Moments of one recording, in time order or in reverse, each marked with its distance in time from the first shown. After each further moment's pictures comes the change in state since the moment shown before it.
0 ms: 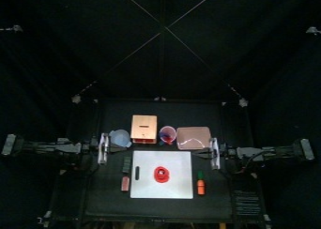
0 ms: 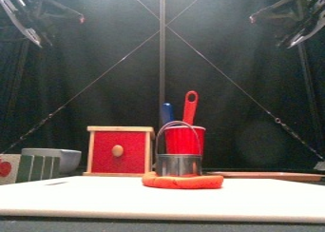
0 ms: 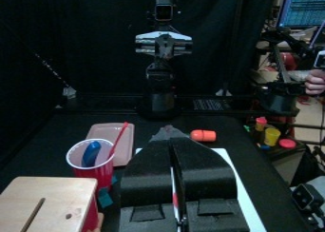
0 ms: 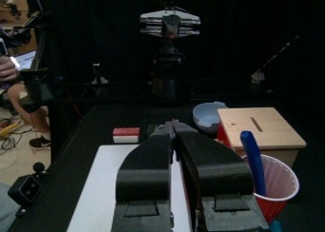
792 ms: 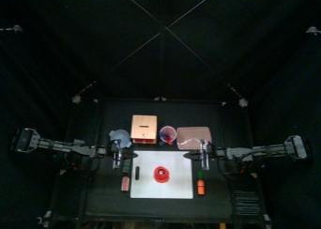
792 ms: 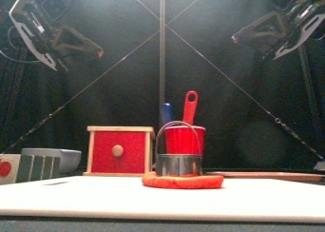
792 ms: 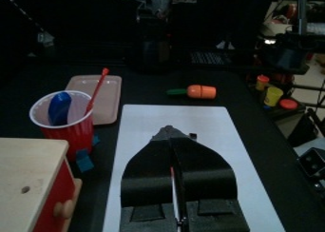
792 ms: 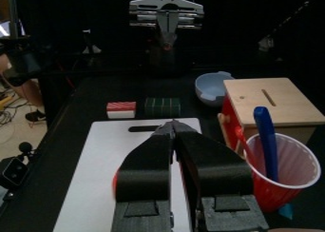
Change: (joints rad) left arm -0.052 0.397 -0.017 -0.044 -0.179 -0.003; right arm -0.002 0.268 -0.055 0.003 -0.060 0.012
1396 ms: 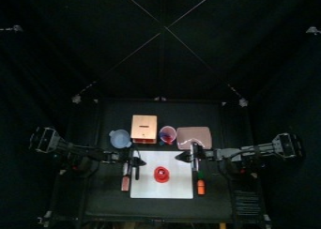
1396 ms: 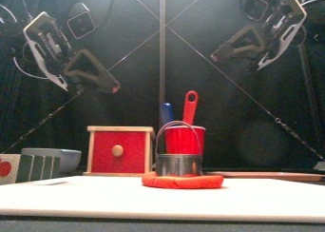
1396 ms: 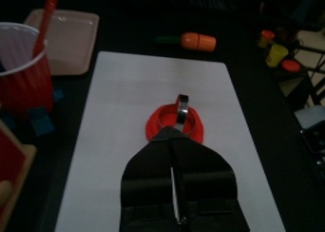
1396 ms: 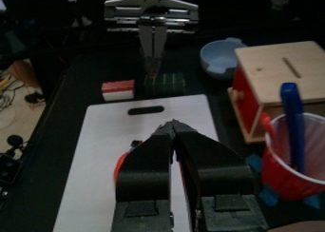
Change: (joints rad) left arm -0.098 0.328 -0.121 -0.115 0.018 -0.003; right arm 0.055 0.236 -0.098 0.074 0.000 0.002
